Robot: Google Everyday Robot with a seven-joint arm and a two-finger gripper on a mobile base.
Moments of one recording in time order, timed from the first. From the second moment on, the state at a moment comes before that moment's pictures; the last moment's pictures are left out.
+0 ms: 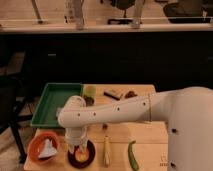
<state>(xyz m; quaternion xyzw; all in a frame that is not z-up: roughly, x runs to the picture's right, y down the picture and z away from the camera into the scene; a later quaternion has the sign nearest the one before) -0.135 0.288 0.686 -0.30 -0.33 -0.62 0.65</state>
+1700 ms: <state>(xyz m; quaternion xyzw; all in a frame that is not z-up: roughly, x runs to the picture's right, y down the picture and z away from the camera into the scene) -0.120 0.297 0.705 -0.33 -0.34 -0.60 0.65</state>
